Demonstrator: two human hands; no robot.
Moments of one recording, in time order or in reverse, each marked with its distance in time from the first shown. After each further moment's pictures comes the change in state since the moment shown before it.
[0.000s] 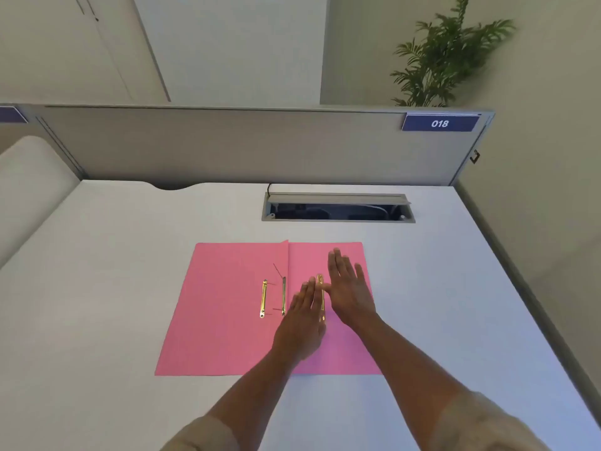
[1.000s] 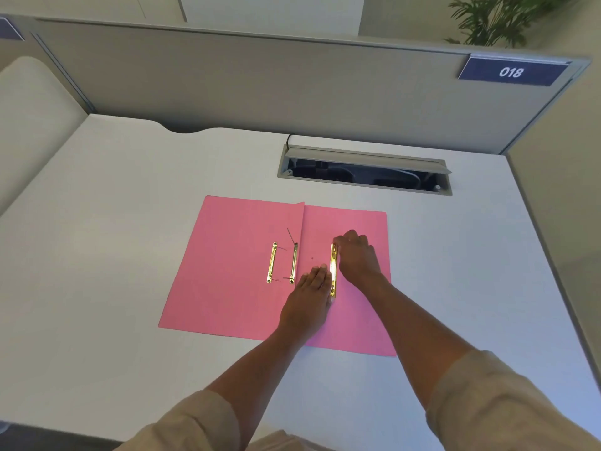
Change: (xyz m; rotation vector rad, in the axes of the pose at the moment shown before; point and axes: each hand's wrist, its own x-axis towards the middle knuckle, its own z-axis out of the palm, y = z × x) left_hand 0.005 -0.014 0.038 -0.004 -0.047 -0.077; right_hand 0.045 0.006 0.018 0.114 -0.124 0.010
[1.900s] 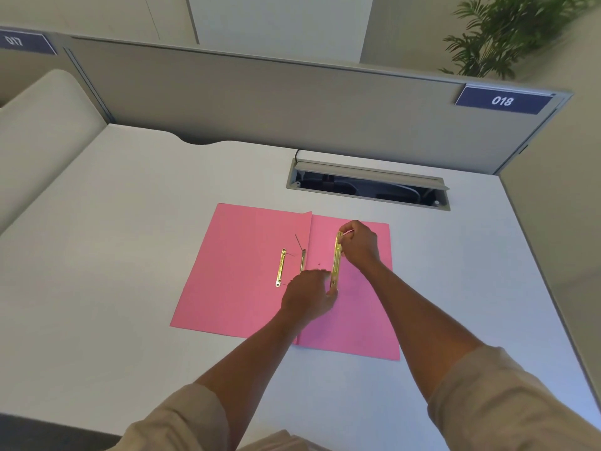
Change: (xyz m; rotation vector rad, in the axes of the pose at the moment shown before) left_hand 0.008 -0.004 -0.047 -0.210 0.092 -0.185; right_hand 0.018 -0.030 -0.039 0.692 0.128 0.308
